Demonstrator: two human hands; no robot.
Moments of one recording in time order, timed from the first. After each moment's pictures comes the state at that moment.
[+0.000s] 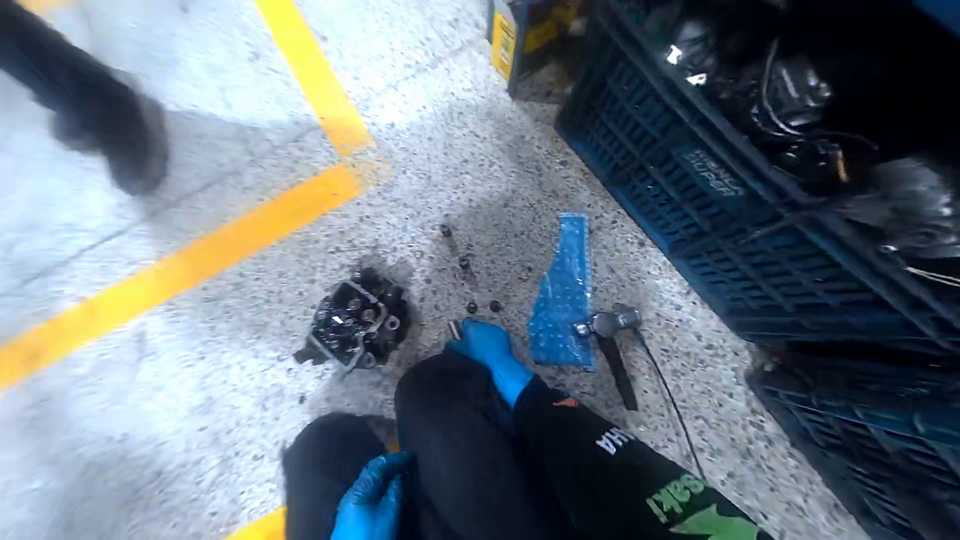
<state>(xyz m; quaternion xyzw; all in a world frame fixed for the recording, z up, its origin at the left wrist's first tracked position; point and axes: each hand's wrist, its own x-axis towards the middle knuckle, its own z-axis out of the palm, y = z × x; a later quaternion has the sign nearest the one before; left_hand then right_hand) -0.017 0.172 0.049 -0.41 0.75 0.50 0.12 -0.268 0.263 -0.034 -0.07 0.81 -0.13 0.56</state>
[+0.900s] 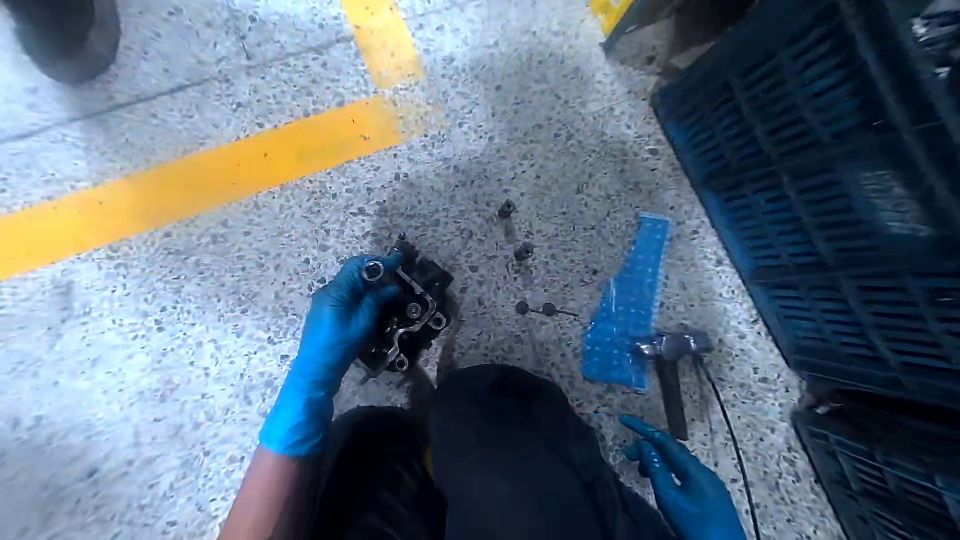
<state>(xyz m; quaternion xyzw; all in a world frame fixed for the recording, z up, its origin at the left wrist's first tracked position) -0.171 -0.024 -0.023 -0.17 0.82 0.54 -0.08 -0.183 0.456 -0.025 -0.06 0.92 -0.30 0.26</state>
